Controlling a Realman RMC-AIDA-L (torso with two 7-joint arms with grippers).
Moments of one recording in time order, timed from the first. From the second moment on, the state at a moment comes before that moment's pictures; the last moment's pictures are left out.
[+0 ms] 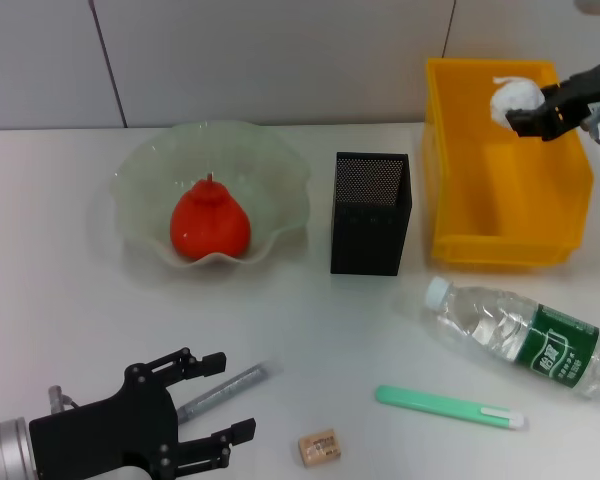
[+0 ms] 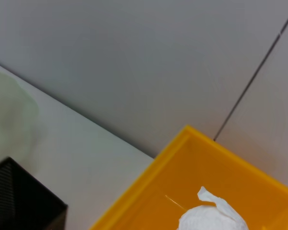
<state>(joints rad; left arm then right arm) -0.30 -2.06 0.93 0.40 1.70 1.56 -0.83 0.61 2.08 1.97 1.39 0.42 -1.12 2.46</state>
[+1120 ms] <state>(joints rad) -0.31 -2.07 0.93 0.41 1.70 1.57 -0.83 0.62 2.08 1.96 1.47 0.42 -1.26 2.51</state>
